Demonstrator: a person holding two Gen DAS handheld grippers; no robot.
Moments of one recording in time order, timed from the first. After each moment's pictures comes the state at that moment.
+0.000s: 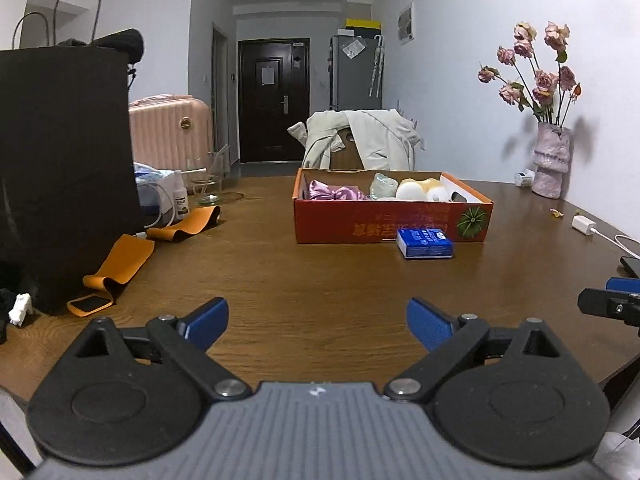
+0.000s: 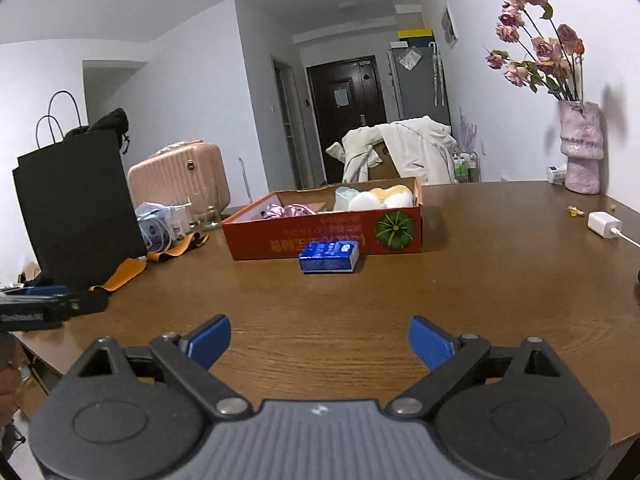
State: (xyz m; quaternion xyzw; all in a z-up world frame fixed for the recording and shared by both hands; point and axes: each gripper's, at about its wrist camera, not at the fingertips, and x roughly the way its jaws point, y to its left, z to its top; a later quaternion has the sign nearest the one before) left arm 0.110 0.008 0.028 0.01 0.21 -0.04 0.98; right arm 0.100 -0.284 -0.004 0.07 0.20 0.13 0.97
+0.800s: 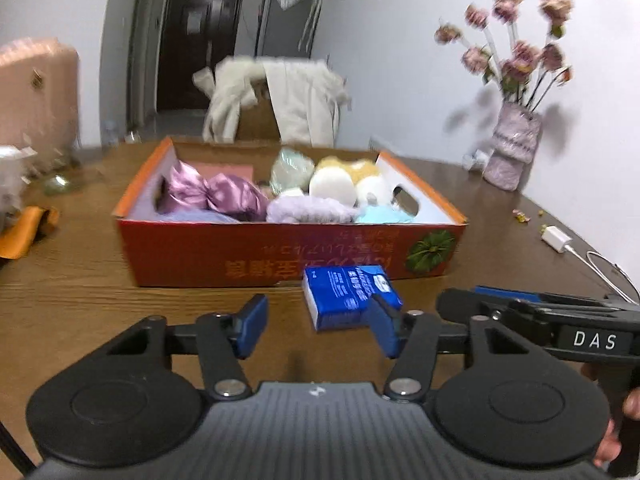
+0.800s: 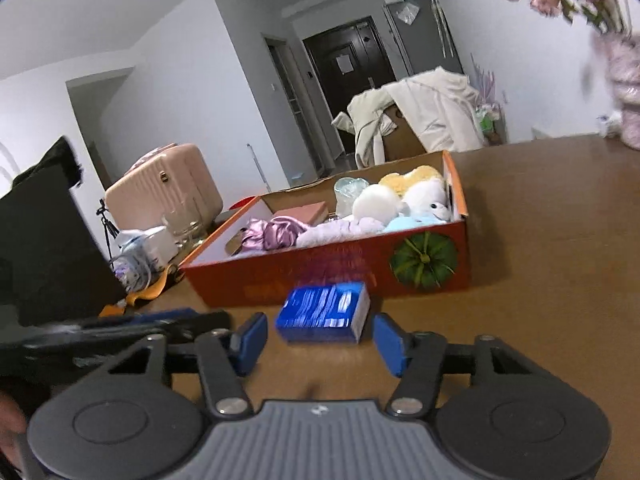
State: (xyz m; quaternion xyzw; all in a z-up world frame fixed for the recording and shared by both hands) left arm 0.337 -0.072 0.003 -0.03 0.30 -0.17 0.94; right arm 0.309 -0.295 -0.016 0.16 0.26 0.17 0.94
